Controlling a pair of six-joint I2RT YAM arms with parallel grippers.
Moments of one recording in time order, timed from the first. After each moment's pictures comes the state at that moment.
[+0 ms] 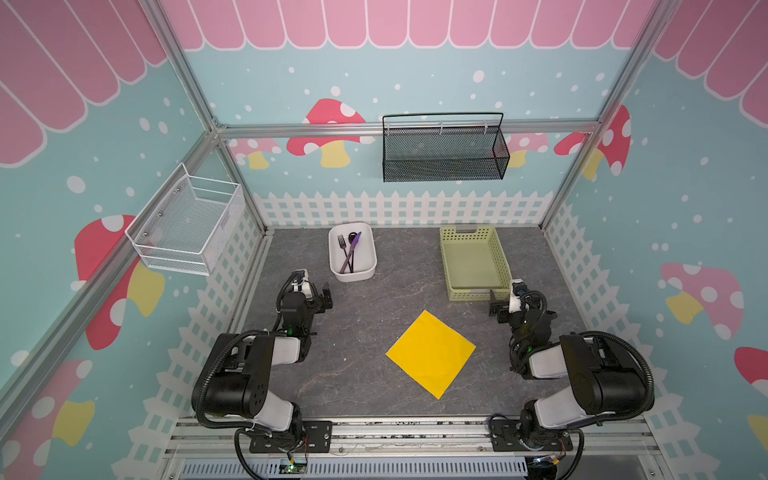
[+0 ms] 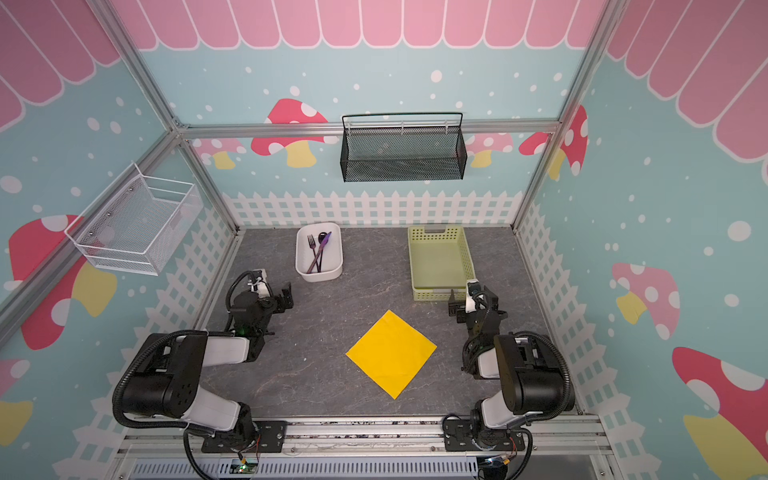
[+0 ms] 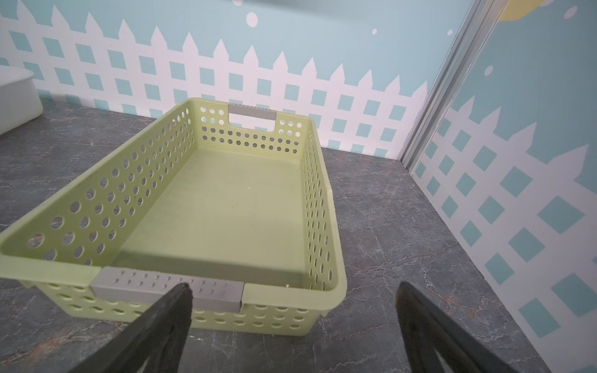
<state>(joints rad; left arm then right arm) -0.03 1.52 0.38 0.85 -0.10 -0.09 0.00 1.52 0.19 1.21 0.01 -0.16</state>
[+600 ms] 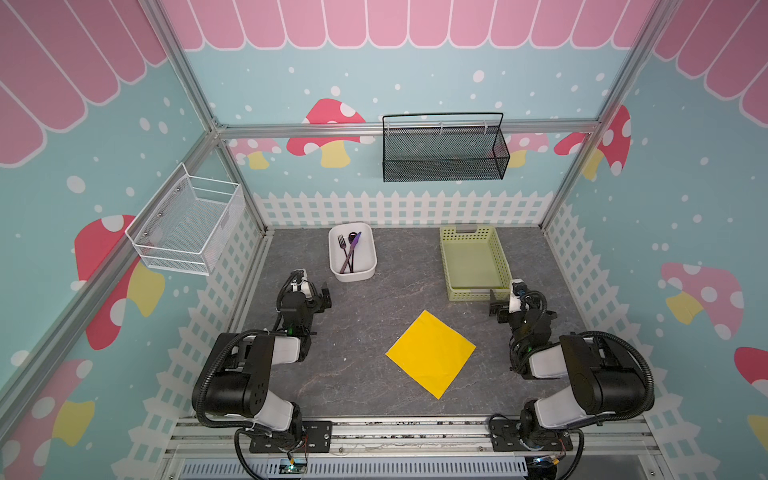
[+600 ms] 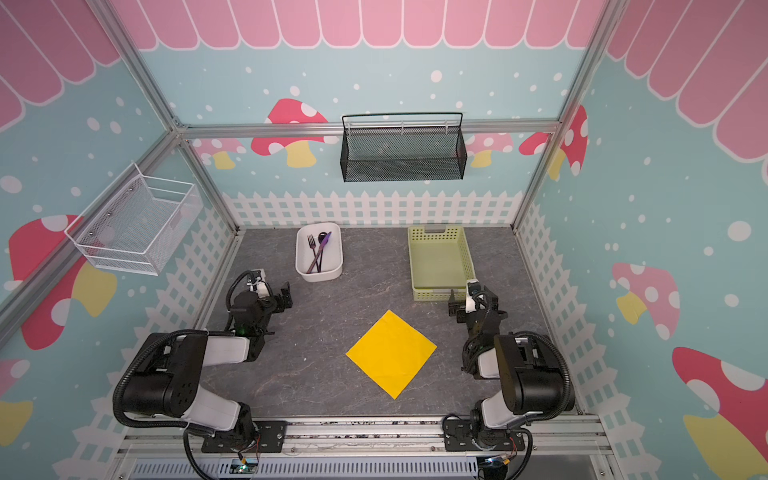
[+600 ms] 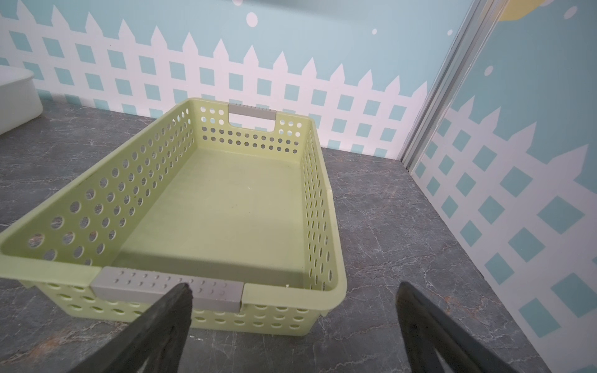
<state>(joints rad) -0.03 1.53 0.38 0.85 -0.13 -0.09 0.00 1.52 0.19 1.21 0.01 -0.16</state>
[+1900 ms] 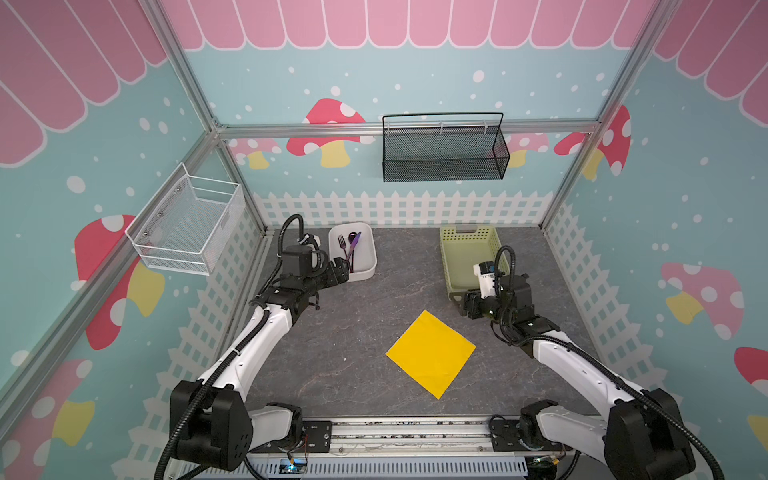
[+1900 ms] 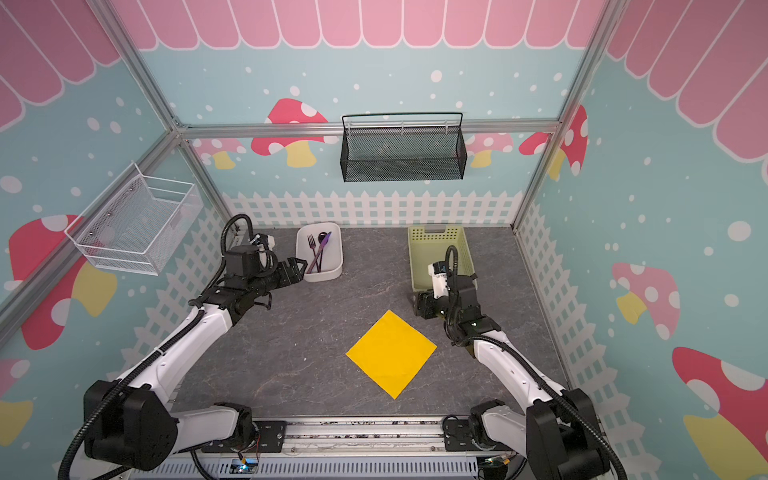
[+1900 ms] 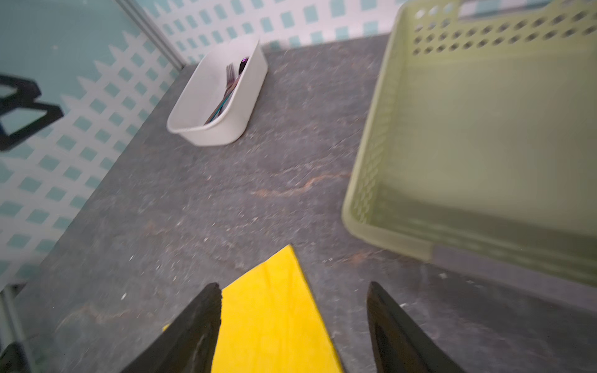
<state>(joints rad) -0.15 1.28 1.00 -0.30 0.19 -0.41 0.34 1.17 0.64 -0.05 -0.34 0.28</state>
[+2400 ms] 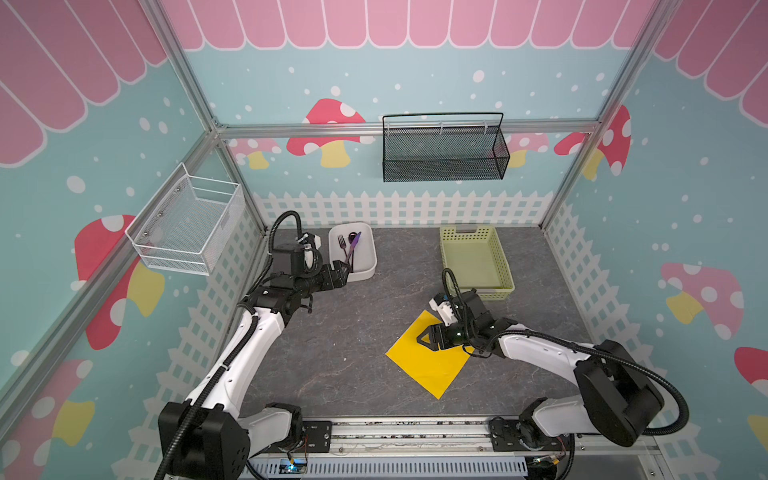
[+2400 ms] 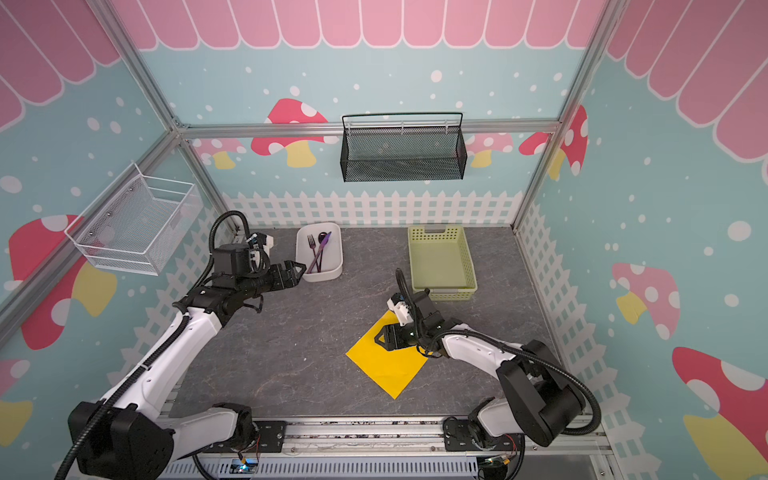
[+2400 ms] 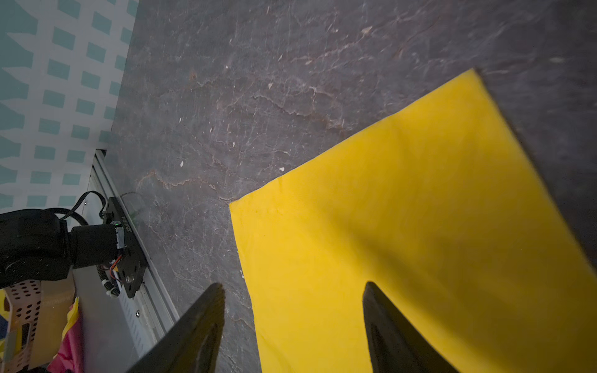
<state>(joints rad) -0.13 1.17 1.03 -0.44 0.25 -0.33 0.61 1.43 0.65 -0.11 -0.48 0.43</state>
